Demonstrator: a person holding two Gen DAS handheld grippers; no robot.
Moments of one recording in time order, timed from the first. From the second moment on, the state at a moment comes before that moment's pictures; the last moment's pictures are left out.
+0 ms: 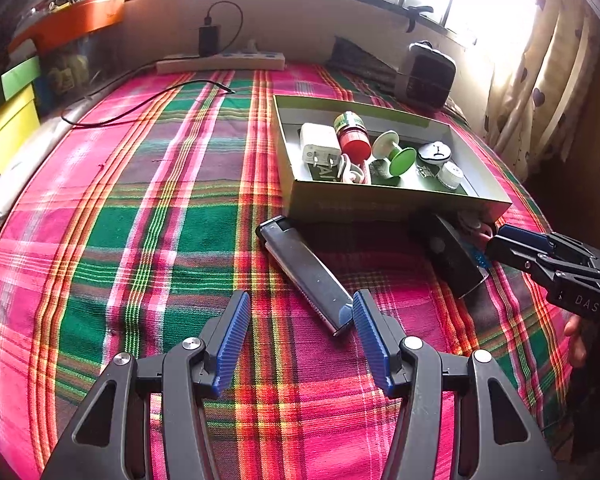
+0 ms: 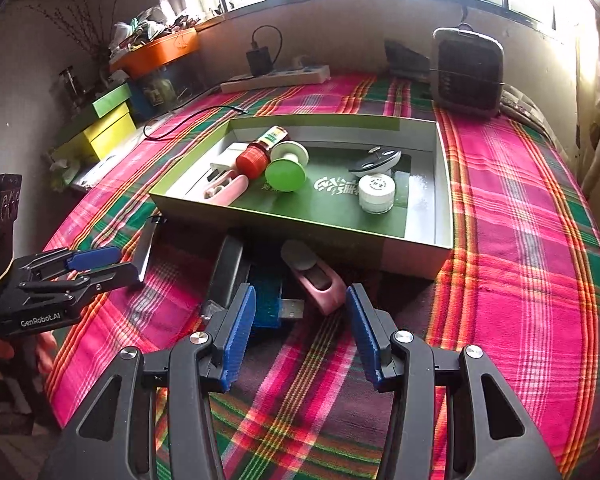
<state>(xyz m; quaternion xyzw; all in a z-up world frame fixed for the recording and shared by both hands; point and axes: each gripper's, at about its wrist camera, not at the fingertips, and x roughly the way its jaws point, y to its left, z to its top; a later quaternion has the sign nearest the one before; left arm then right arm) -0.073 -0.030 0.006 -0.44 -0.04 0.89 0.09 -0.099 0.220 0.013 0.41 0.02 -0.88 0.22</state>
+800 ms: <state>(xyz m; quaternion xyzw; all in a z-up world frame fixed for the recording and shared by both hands) -0.081 -0.025 0.007 -0.44 -0.05 0.89 0.09 -0.117 0.209 0.002 0.43 0.06 -0.87 0.23</state>
